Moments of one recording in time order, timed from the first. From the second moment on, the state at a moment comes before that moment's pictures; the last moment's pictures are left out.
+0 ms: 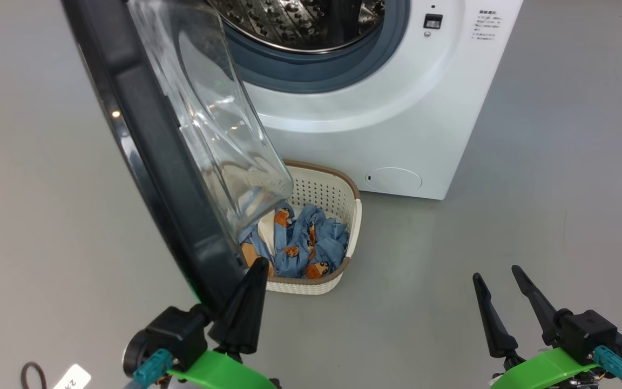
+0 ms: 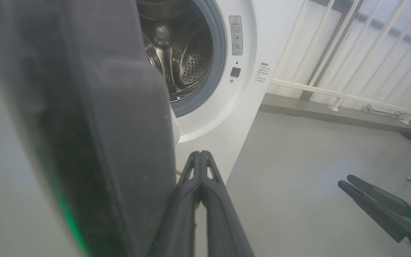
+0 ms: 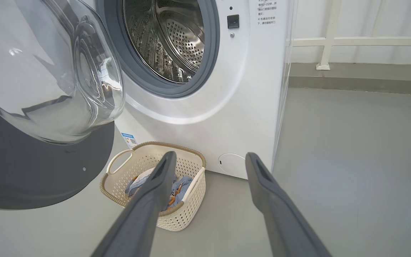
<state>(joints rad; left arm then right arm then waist) -0.16 0.21 -0.60 -0.15 -0.53 0.30 -0.13 -0.02 -0.10 0.02 0.16 0.18 0.13 -0.25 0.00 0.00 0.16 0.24</state>
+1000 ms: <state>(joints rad) -0.06 0.28 -0.38 -0.06 -0.63 0.37 -0.20 -0.02 -0.11 0.03 0.16 0.19 0.13 -0.25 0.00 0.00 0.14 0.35</state>
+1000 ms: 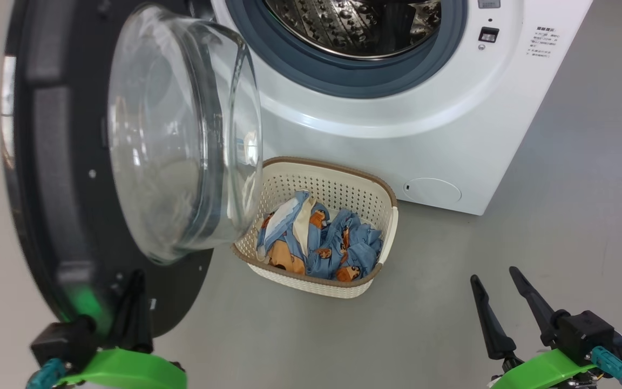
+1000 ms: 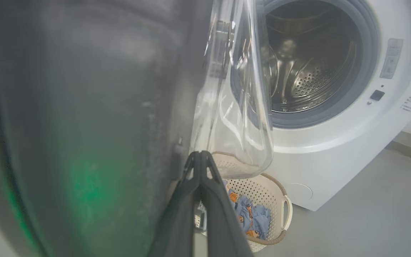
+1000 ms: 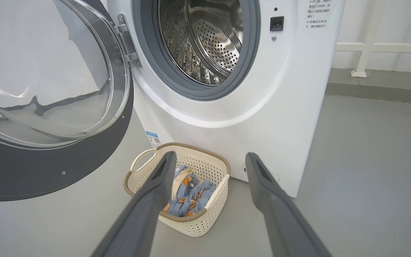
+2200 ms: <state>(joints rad) -0.29 0.27 0.14 0.29 -0.67 0.28 -0.25 -0.07 -0.17 0.08 0.15 0.19 0.13 -0.25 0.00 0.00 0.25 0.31</state>
